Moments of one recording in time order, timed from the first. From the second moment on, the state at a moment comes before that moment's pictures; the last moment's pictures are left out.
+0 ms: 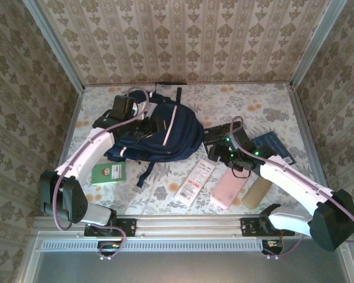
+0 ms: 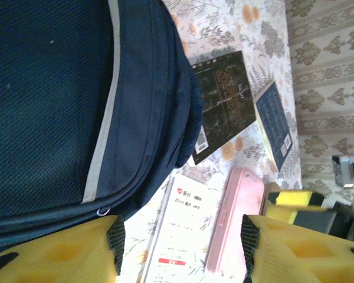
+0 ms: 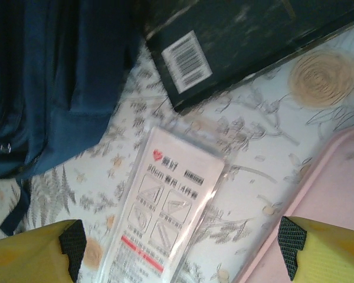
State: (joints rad) left arm -0.39 1.41 1.15 -0.60 0.57 -0.54; right arm 0.47 1.16 0.79 -0.60 -0.05 0.84
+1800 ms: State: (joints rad) left arm -0.80 2.11 1.43 -0.22 0.48 -0.72; right arm -0.04 1.91 1.24 -0.50 -0.26 0.49
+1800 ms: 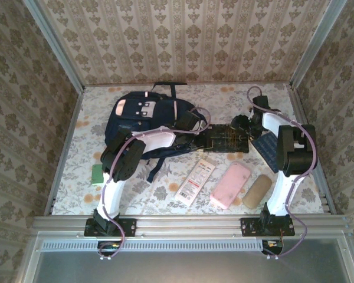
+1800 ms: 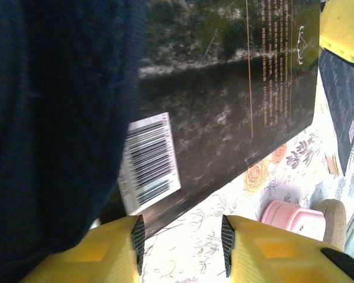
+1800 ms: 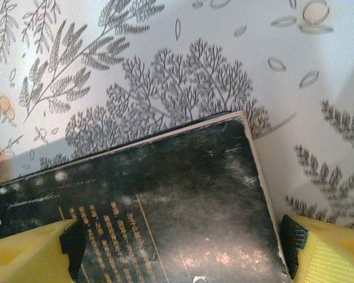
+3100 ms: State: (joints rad) left arm -0.94 1.85 1.50 -0.58 0.25 -0.24; right arm -0.03 1.58 1.10 -0.57 -0.28 0.71
